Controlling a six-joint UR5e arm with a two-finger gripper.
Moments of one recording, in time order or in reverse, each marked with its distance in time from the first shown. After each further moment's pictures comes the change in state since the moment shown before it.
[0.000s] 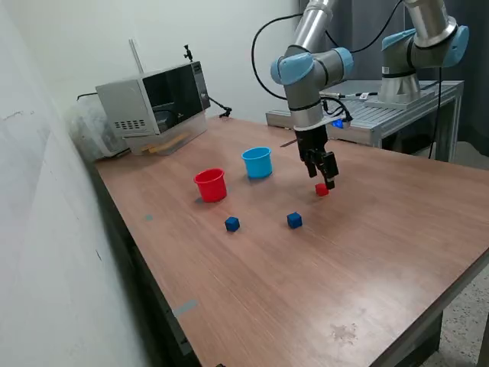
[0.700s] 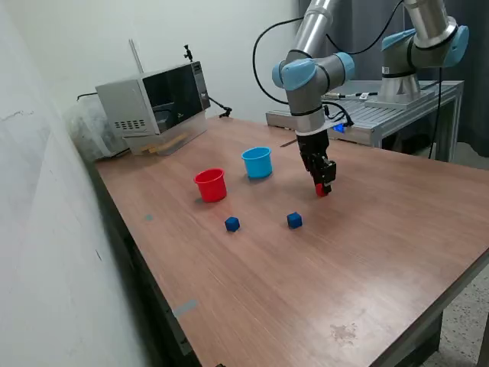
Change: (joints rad) arm 0.003 0.014 0.011 -0.020 -0.017 -0.023
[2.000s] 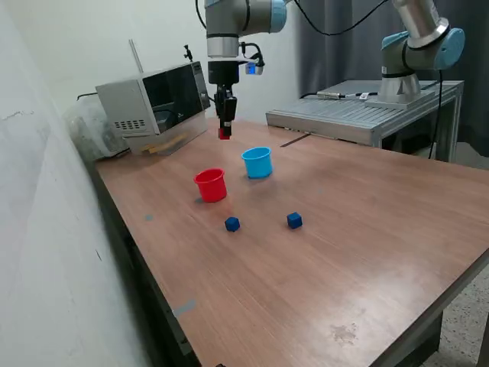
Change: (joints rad) arm -0.209 -0.055 -0.386 0.133 -0.032 -0.179
